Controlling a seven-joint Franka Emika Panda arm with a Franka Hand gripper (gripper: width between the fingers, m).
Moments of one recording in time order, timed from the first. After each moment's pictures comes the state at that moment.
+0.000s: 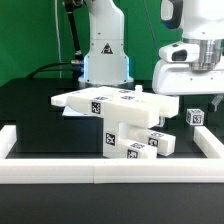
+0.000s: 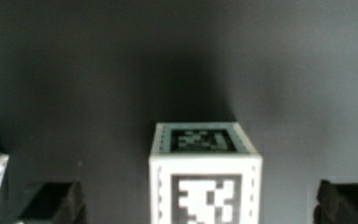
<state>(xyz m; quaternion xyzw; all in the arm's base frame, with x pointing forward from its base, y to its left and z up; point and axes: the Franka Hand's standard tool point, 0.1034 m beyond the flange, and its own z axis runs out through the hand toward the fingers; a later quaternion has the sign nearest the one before) 0.394 0.185 0.019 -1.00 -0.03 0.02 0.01</state>
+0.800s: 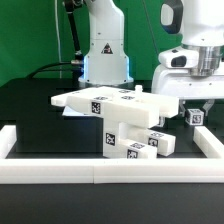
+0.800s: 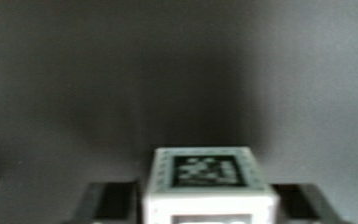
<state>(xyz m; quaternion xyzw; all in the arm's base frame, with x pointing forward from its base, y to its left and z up) 0.394 0.184 0.010 -1.00 -0.03 0.02 0.01</state>
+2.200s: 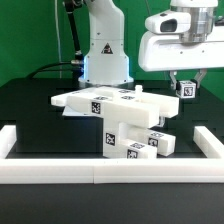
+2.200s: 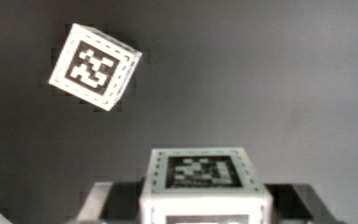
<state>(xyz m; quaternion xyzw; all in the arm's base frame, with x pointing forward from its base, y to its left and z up) 0.434 0.143 0.086 -1.00 -0.07 0.04 0.02</state>
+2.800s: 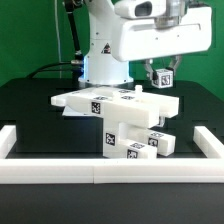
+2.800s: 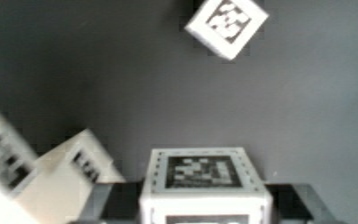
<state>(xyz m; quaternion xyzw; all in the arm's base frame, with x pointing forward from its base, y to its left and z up) 0.478 0.077 0.123 -0.98 -0.17 0.04 0.03</state>
